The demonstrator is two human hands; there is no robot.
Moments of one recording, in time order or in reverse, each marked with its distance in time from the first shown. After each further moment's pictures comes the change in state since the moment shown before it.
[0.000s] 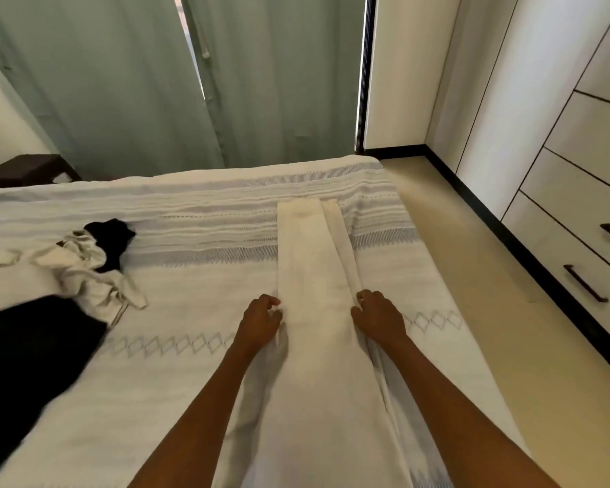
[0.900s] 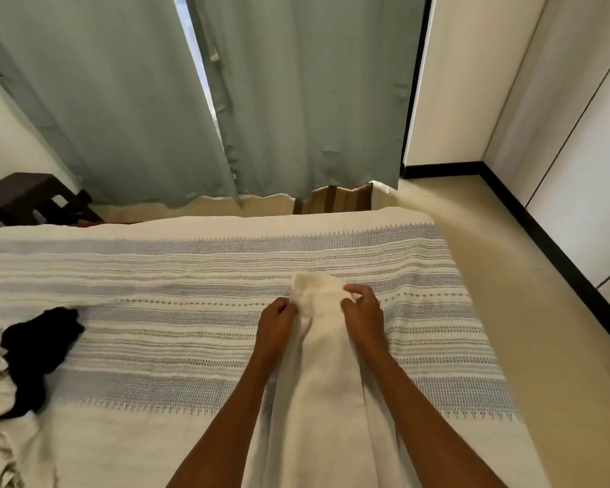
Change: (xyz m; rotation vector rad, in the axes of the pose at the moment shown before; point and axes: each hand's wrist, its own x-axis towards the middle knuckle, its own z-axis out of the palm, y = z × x) left_hand 0.343 0.084 0.007 -0.416 0.189 -0.127; right_hand 0.358 -0.113 -0.021 0.751 0.161 0.125
